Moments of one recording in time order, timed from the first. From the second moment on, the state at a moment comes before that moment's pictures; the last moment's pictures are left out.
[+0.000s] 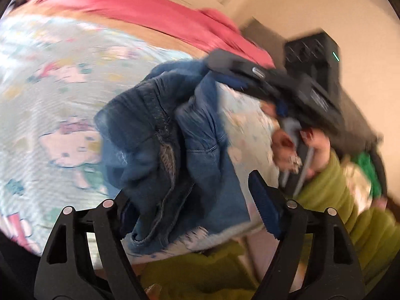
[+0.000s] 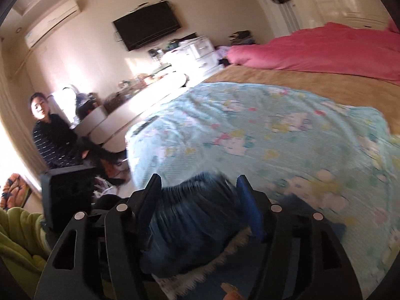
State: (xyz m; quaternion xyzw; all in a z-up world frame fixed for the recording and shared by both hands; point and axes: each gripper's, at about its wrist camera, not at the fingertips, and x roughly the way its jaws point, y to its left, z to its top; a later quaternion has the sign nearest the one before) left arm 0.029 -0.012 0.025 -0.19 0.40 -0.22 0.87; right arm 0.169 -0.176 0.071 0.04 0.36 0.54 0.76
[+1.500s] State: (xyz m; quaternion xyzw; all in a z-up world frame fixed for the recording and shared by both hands) left arm 0.023 -0.003 0.035 -0.09 0.41 -0.10 0.90; right arm -0.019 -0.217 0.043 -0.17 0.29 0.46 0.82
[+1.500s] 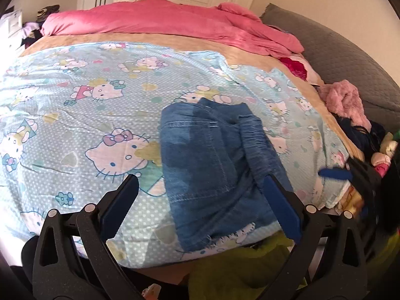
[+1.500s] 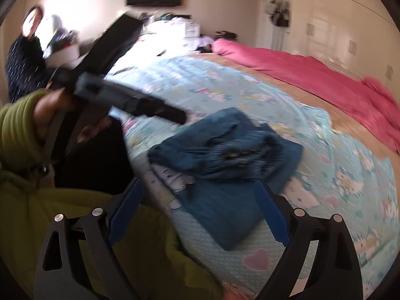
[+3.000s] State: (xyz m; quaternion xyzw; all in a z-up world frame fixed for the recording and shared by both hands) left arm 0.107 -0.002 -0.008 -0.11 0.48 -0.13 0.86; right arm -0.051 -0.138 0.043 -0.30 0.23 0.56 0.74
